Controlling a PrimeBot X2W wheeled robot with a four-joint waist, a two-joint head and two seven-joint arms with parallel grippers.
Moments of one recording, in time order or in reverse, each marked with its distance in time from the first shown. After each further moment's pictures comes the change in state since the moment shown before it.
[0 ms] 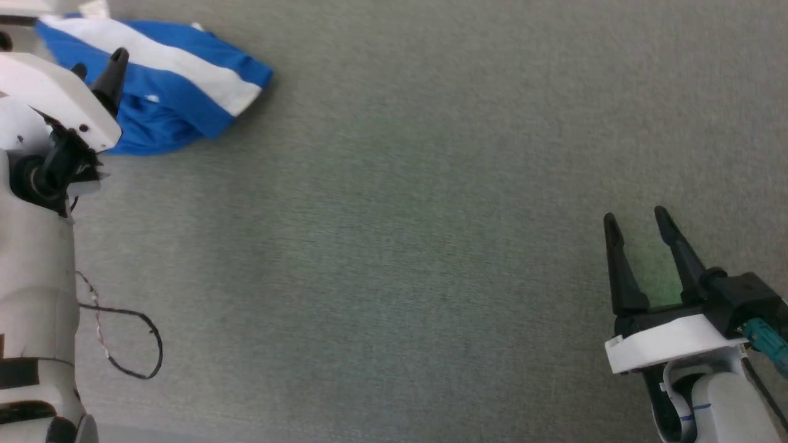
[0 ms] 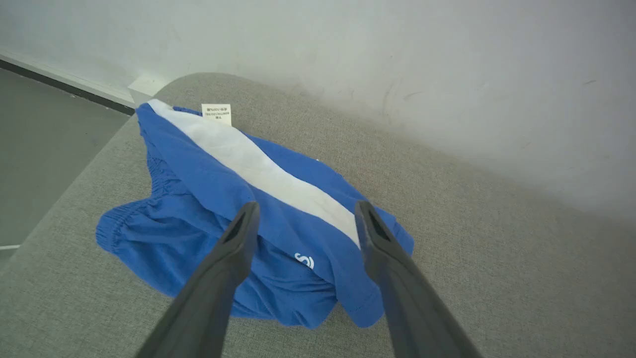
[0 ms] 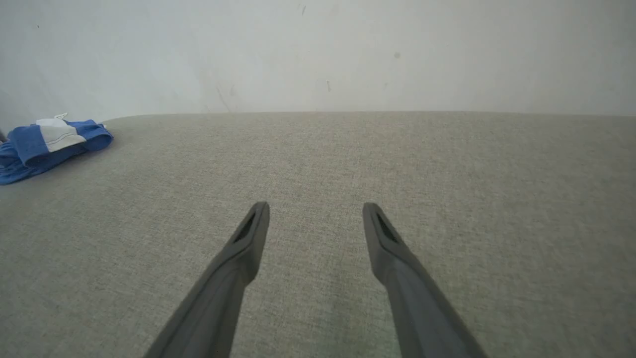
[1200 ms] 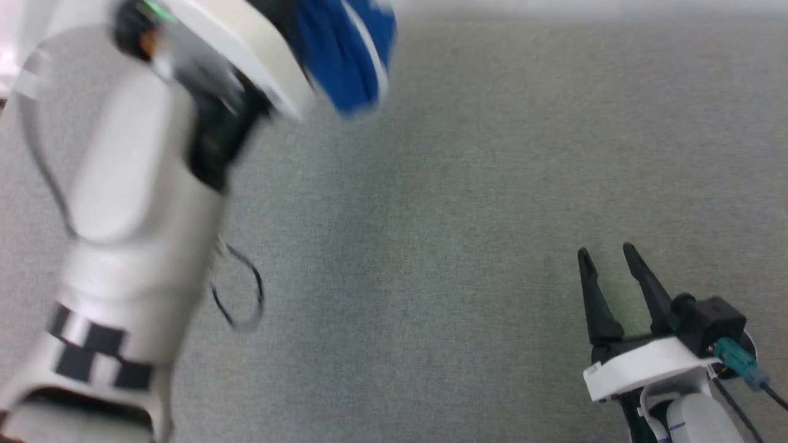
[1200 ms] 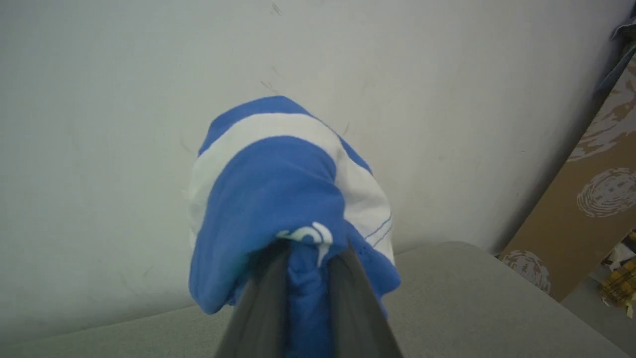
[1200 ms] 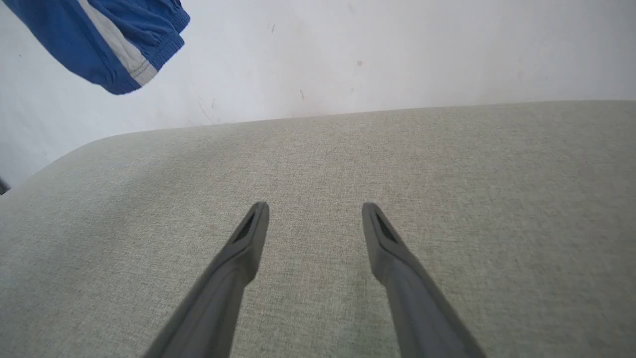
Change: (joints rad) left arm -0.082 -0.110 -0.426 -0.331 -0.120 0.000 -0.246; right arm 0.012 -0.001 0.050 0.124 0.077 -0.001 -0.037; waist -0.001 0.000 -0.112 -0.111
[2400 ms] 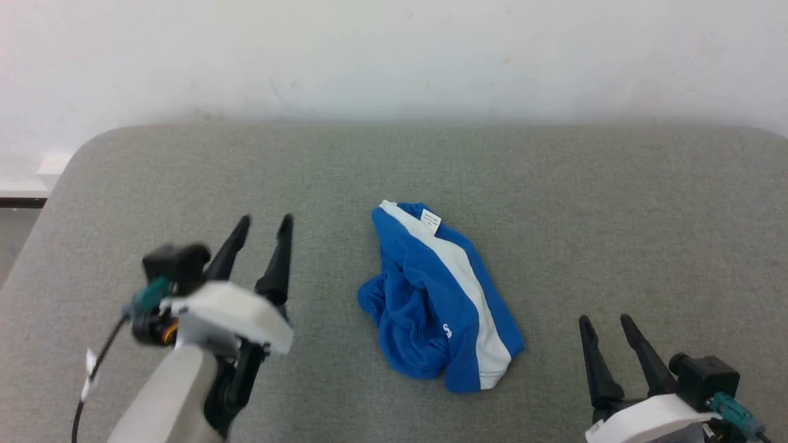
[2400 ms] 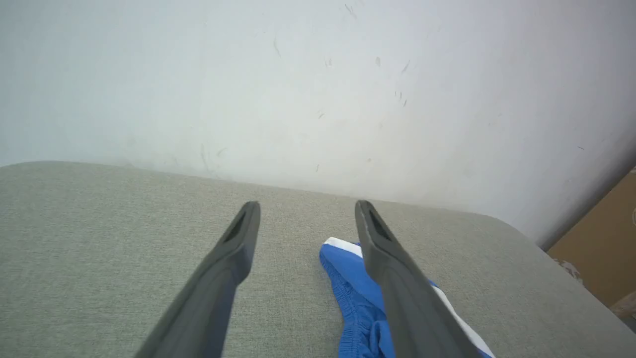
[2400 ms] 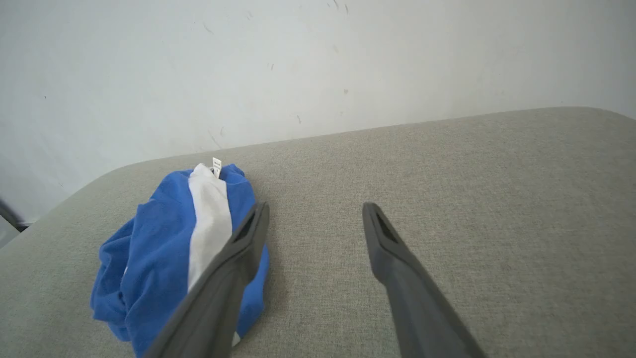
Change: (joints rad) left arm 0.663 0.071 -0.048 -0.158 -0.035 0.207 -0.248; right arm 0.137 0.000 0.000 0.050 0.083 0.000 -0.004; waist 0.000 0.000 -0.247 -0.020
